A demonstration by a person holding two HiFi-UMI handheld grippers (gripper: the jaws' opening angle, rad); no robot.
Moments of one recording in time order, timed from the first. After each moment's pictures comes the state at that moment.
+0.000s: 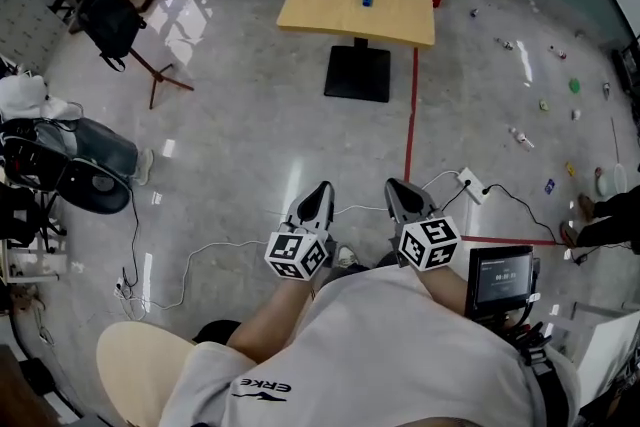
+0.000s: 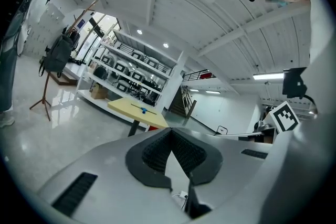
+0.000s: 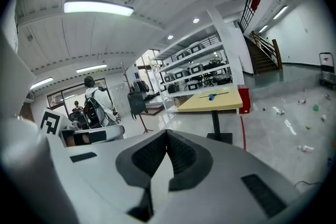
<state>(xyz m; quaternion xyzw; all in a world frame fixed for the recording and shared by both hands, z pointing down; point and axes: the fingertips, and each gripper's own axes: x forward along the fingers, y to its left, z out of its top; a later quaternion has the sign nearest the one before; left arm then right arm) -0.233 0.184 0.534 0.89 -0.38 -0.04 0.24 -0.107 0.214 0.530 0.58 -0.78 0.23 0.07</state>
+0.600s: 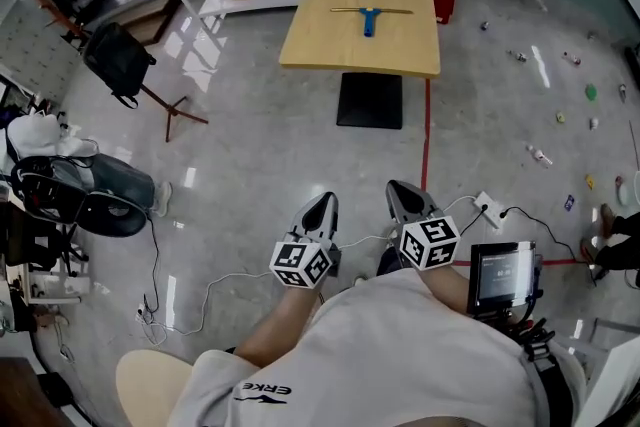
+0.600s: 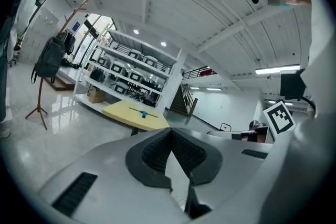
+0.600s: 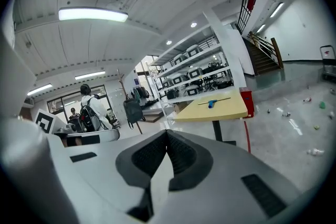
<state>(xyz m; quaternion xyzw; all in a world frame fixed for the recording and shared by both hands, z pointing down) -0.175 0.097 0.530 0.90 -0.39 -0.02 0.22 -0.048 0.112 0.531 0.57 -0.79 0.22 0.04</state>
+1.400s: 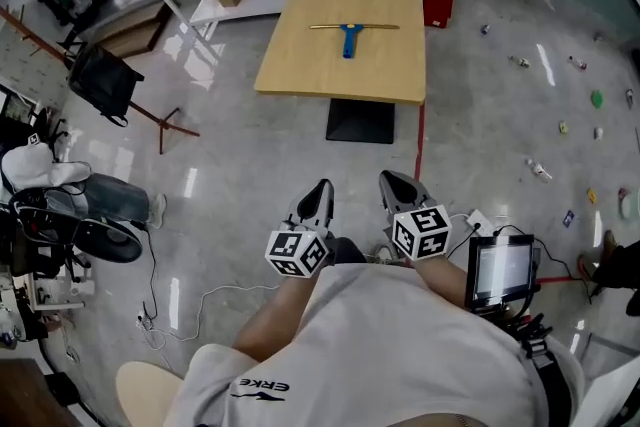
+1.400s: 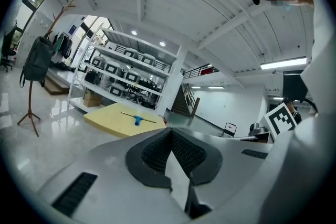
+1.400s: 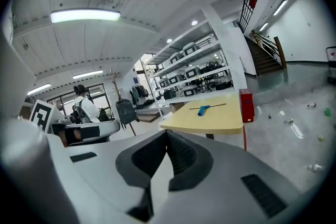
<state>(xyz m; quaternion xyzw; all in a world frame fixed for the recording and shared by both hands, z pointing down) -0.063 -0.017 0.515 0.89 -0.40 -0.02 0.20 0.058 -0.001 0.531 0.57 -0.79 0.22 0.05</state>
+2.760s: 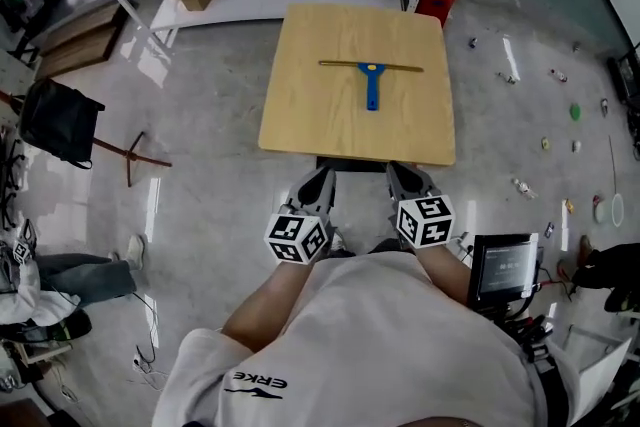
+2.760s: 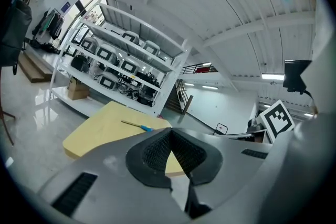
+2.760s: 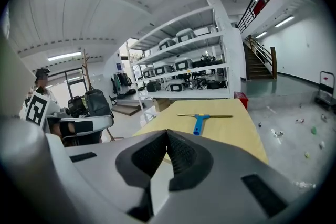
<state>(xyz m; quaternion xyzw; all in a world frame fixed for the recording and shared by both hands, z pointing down) -0.097 -0.320 0.538 0.91 -0.32 -0.01 0.25 0.032 -0.287 0.547 0.63 -0.73 0.22 0.13</state>
